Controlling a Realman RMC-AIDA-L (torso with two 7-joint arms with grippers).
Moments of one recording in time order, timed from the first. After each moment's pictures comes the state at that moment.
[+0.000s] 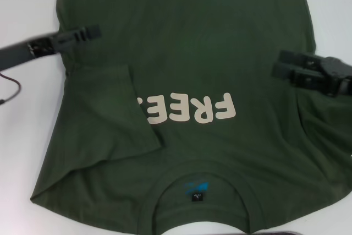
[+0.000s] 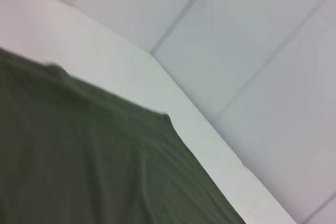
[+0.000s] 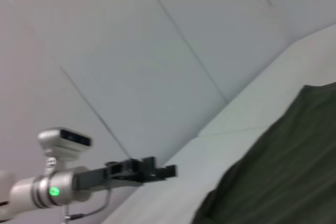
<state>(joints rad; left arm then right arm) -0.46 -2.12 -2.62 -0.72 -1.16 1.49 -1.86 0.37 2.03 -0.48 -0.50 -1.95 -1.75 1.51</state>
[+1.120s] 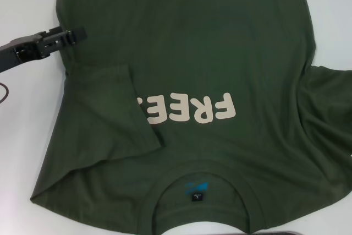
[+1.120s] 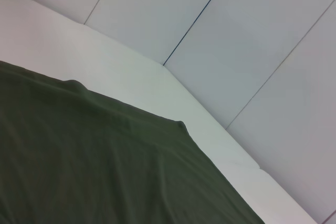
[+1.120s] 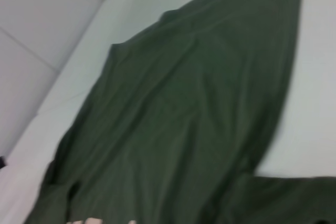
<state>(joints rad) -0.43 -2.11 -2.66 -0.72 -1.16 1.48 -1.77 0.25 1.90 -0.31 -0.73 -2.21 -1.70 1.92</state>
